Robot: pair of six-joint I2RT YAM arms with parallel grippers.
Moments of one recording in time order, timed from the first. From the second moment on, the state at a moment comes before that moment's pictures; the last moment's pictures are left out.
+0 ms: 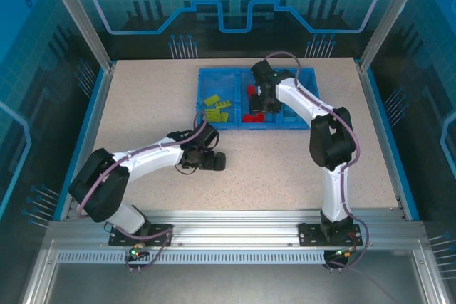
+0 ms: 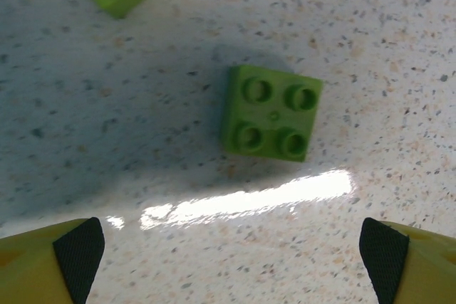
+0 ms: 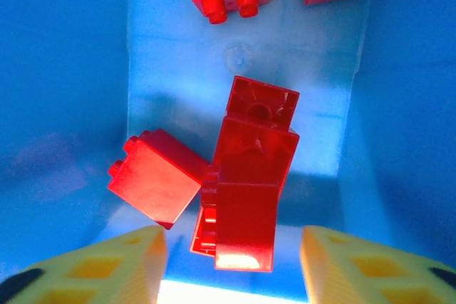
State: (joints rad) left arm -0.65 1.55 0.89 -0.60 0.00 -0.61; right arm 0.42 2.11 1.82 -0.98 0.03 0.36
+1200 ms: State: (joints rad) left arm -0.63 1.75 1.27 -0.68 -0.10 -0.55; right arm 0.42 1.73 1.48 -0.82 -0.04 0.40
